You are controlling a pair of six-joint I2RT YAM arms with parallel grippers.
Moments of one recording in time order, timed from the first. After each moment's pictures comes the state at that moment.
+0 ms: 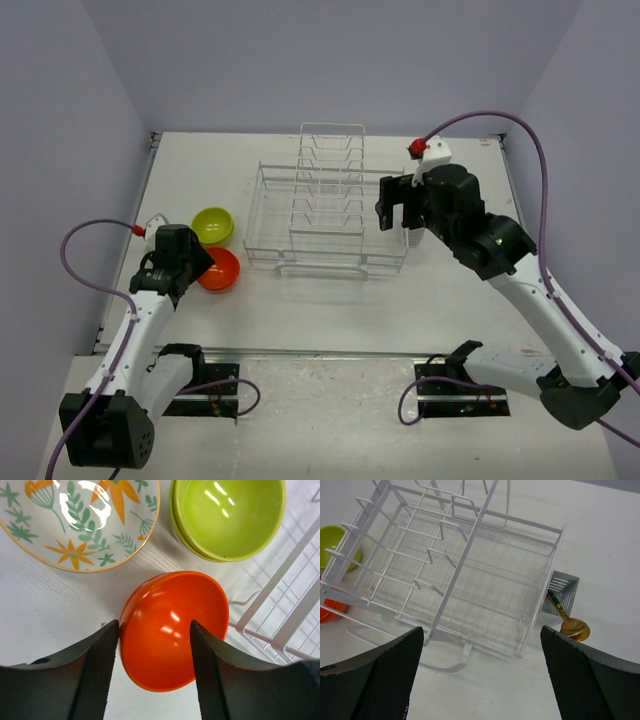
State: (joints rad) left arm -0.03 0.89 0.62 -0.57 -0.24 -0.70; right arm 0.64 1.10 1.37 -0.74 0.27 0.23
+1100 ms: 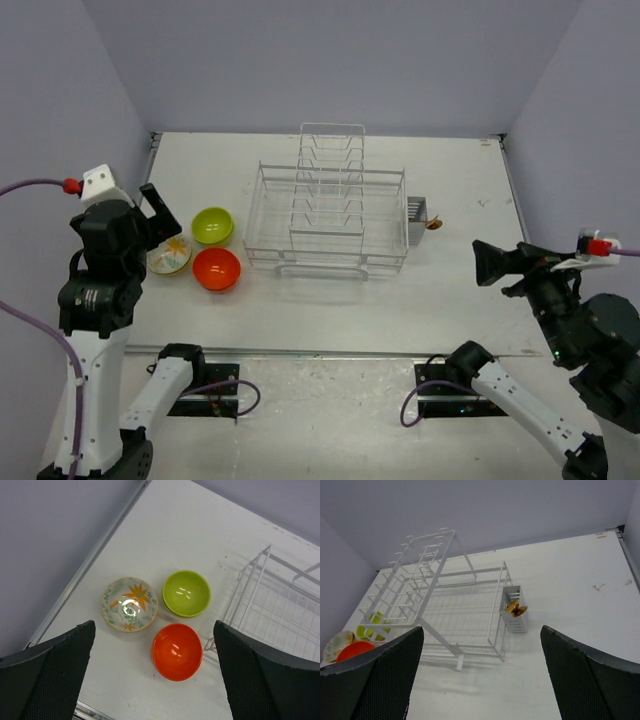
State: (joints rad) left arm -0.06 0.81 1.28 -0.93 -0.38 -0.36; right arm 0.64 0.44 1.23 -0.84 0.47 0.35
